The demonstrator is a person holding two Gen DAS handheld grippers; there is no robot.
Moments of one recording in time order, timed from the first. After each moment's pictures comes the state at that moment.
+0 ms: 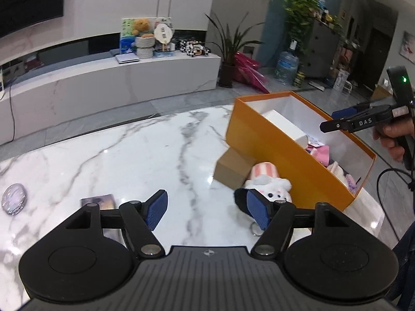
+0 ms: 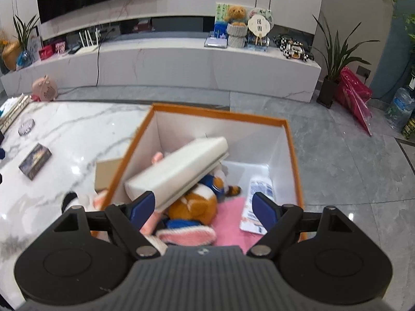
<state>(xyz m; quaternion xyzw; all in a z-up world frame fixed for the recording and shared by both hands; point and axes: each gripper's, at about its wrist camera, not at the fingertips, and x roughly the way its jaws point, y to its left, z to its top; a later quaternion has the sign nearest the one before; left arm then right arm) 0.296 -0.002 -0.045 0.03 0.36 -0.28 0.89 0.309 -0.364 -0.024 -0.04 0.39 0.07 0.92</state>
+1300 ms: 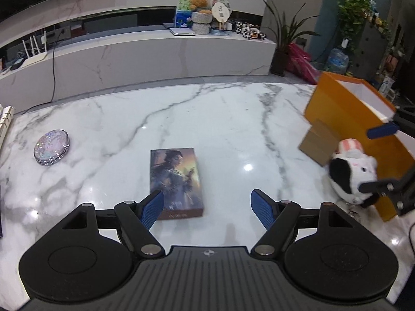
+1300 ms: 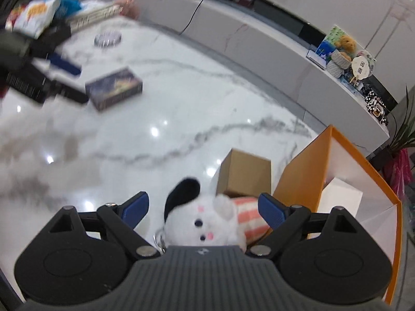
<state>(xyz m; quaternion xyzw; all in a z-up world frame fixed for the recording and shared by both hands) 0.328 0.070 -0.118 0.02 0.41 -0.17 0.90 0.294 -0.179 -0.084 -0.27 0.41 0.21 0.85</state>
